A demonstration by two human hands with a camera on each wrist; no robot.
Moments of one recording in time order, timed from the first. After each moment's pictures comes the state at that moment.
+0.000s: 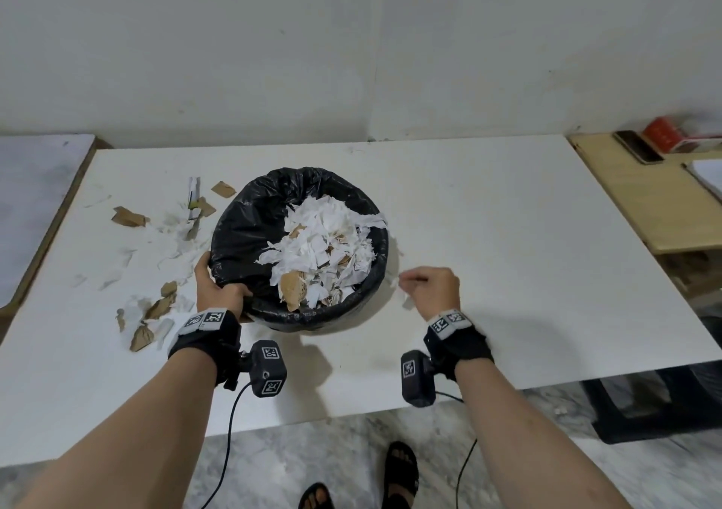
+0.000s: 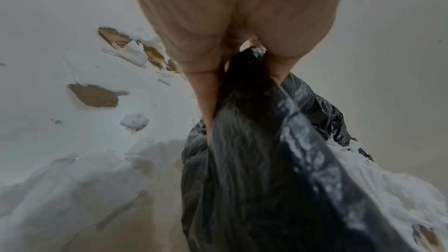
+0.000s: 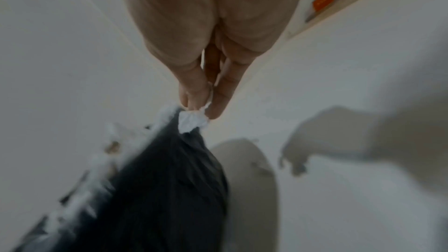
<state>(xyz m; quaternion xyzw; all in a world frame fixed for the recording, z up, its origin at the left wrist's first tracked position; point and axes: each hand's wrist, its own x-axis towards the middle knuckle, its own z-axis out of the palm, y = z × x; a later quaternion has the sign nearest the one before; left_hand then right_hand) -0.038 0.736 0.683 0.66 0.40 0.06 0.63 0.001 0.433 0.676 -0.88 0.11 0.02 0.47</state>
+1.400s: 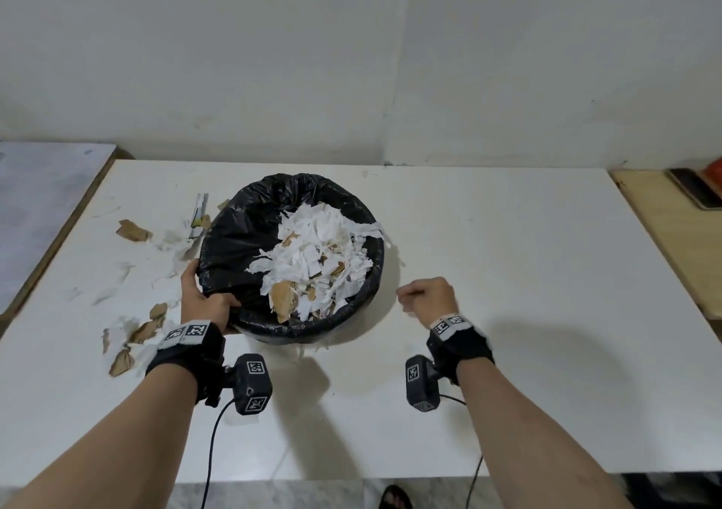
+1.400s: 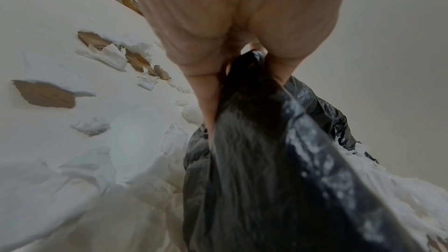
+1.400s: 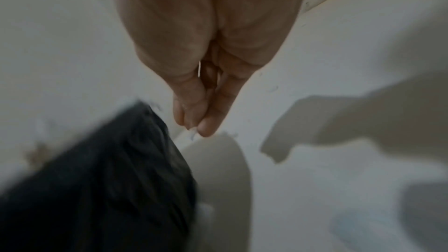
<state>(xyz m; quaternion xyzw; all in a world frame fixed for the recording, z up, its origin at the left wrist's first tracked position) 0.008 0.725 0.689 0.65 0.43 0.10 0.62 0.096 0.413 0.650 -0.86 0.06 0.14 0.50</state>
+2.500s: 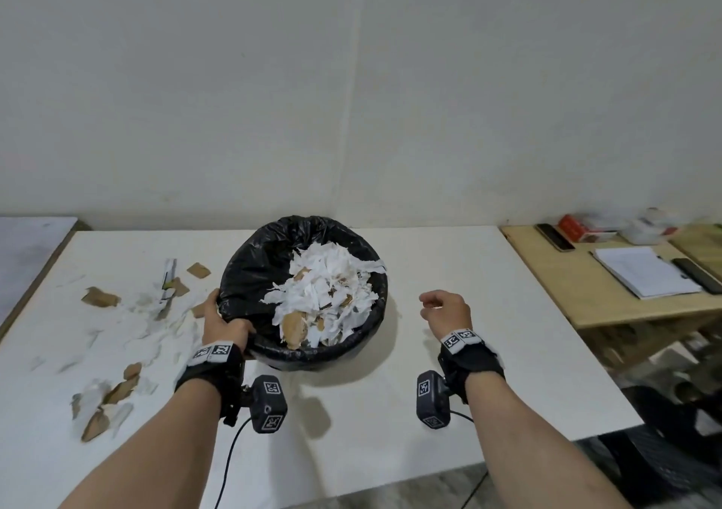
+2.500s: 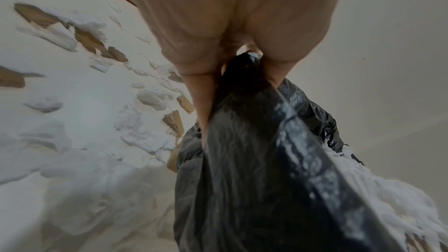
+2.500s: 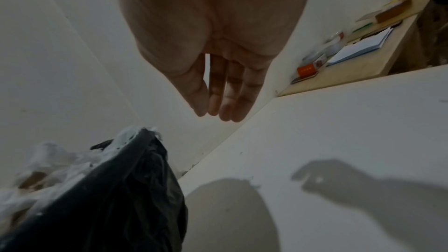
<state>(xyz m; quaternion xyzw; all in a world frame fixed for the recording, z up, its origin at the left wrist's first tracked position) 0.003 0.696 0.746 0.67 0.33 0.06 0.67 0.044 0.354 0.776 -0.90 0.15 -0.03 0.42</state>
